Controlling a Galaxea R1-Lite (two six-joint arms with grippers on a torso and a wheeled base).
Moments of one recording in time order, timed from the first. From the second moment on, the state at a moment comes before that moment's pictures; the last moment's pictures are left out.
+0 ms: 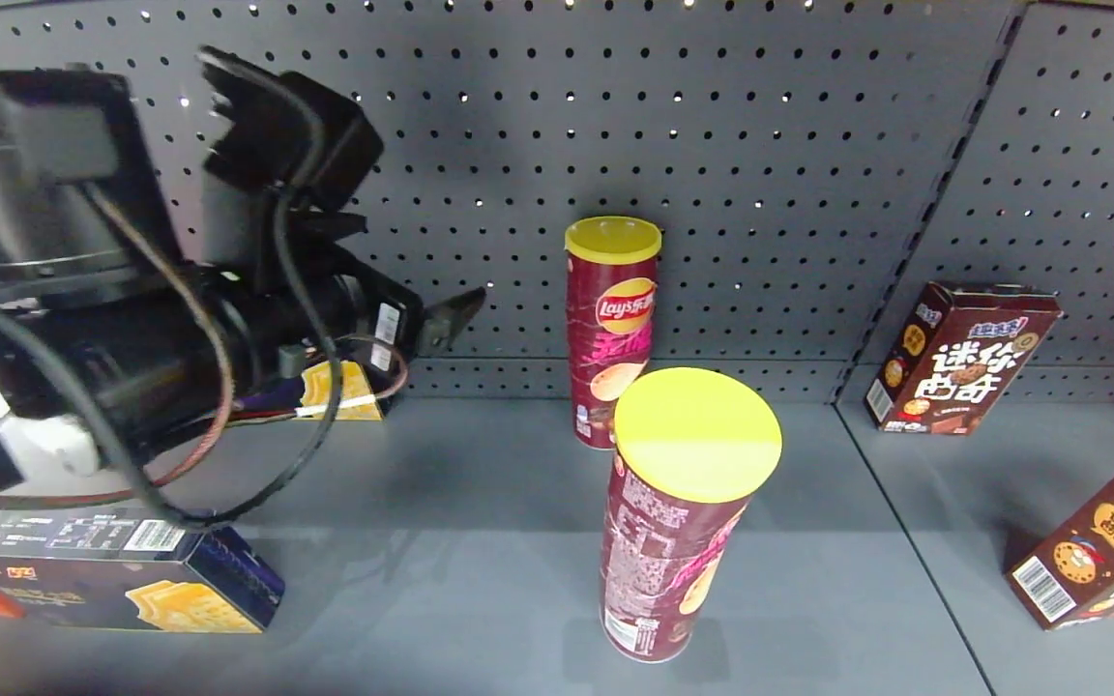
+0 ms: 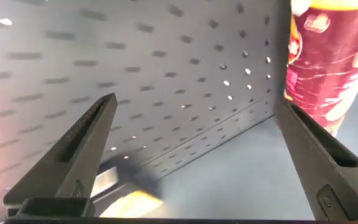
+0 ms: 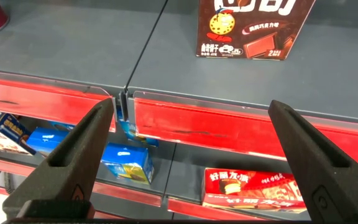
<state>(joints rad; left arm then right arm) -0.54 1.49 -0.99 -0.46 0.20 0.35 0.21 0.10 0.00 0.00 -0.02 0.00</state>
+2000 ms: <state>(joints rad) -0.36 0.14 -0.07 0.09 0.34 0.13 0.10 0.14 -0.14 -0.04 -0.12 0.05</state>
